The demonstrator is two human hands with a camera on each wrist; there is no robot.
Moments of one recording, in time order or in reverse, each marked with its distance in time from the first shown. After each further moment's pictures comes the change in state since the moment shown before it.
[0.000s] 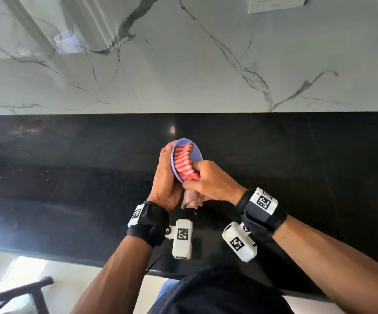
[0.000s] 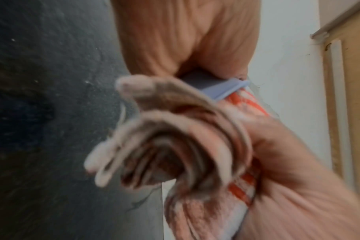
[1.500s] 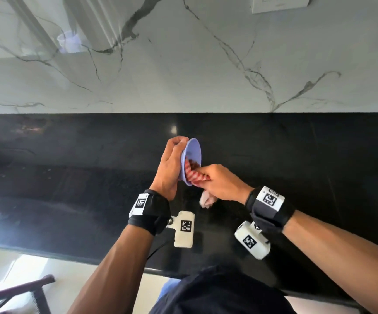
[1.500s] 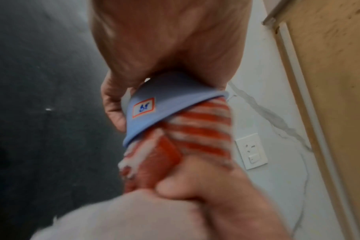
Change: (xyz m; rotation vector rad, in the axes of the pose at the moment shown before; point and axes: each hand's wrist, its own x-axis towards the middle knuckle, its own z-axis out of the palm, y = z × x) left_hand 0.003 0.020 0.011 0.408 0.078 0.139; right_hand 0.002 0.025 -0.005 -0.067 -0.058 0.021
